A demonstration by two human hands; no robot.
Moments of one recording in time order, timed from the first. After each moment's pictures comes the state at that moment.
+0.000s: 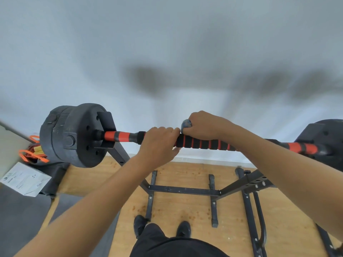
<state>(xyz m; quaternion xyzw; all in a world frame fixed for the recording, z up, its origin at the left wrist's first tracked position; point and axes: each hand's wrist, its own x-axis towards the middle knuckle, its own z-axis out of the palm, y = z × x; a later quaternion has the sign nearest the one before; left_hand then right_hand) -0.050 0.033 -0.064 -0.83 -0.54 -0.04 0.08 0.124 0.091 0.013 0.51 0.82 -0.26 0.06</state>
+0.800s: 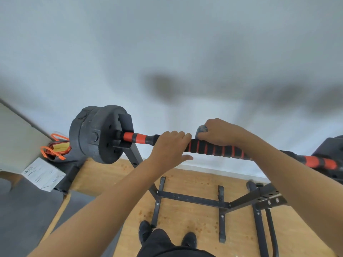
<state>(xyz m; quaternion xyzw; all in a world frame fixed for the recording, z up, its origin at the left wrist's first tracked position) -0.059 0.029 -0.066 -0.83 -0.54 -0.03 0.10 0.125 0.089 0.023 0.51 0.81 -0.28 0.07</state>
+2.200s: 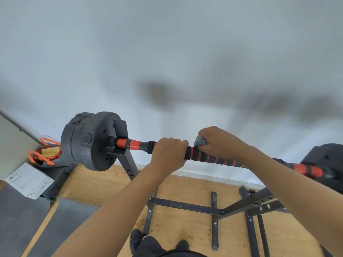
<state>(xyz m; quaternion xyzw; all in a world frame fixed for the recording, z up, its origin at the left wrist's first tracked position) -0.038 0.035 -0.060 -0.80 -0.60 -0.03 0.09 0.144 0.081 0.018 0.47 0.84 -0.27 0.00</state>
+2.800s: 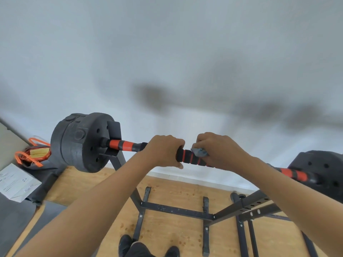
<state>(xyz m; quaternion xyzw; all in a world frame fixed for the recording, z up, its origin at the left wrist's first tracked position) -0.047 0.058 -0.029 -0.82 -0.57 0.04 -0.08 0.171 0.070 0.012 0.38 0.93 -0.03 0.02</state>
